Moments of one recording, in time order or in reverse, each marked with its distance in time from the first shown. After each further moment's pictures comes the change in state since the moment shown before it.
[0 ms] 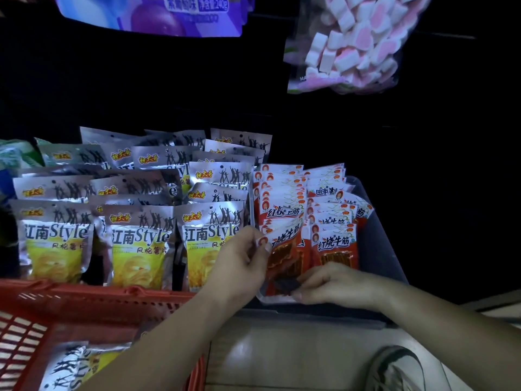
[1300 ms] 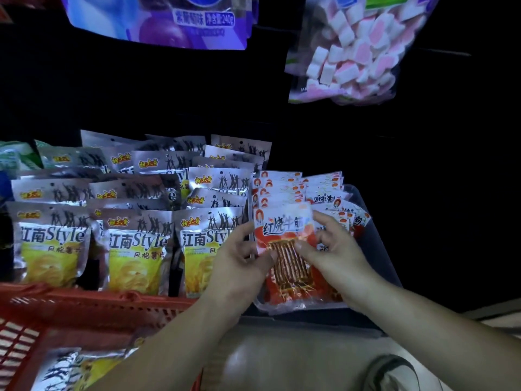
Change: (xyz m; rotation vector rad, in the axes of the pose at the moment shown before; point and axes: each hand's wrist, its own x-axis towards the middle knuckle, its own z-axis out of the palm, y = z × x) left_hand -0.006 0.034 0.004 -0.377 0.061 -0.256; right_hand -0.005 -0.049 0.006 0.488 0.660 -0.165
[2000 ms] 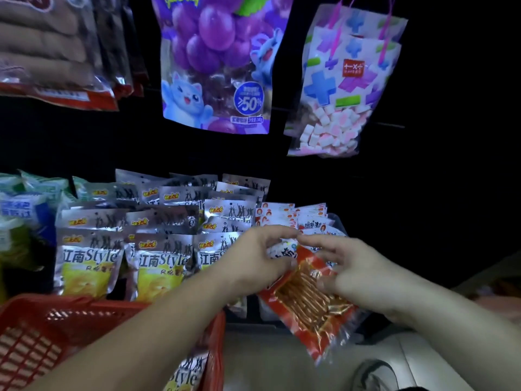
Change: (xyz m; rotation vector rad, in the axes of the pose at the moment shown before) left_hand -0.059 0.126 -0.024 0.560 -0.334 0.223; right_hand -0.117 -0.141 -0.014 -0.341 -0.187 0.048
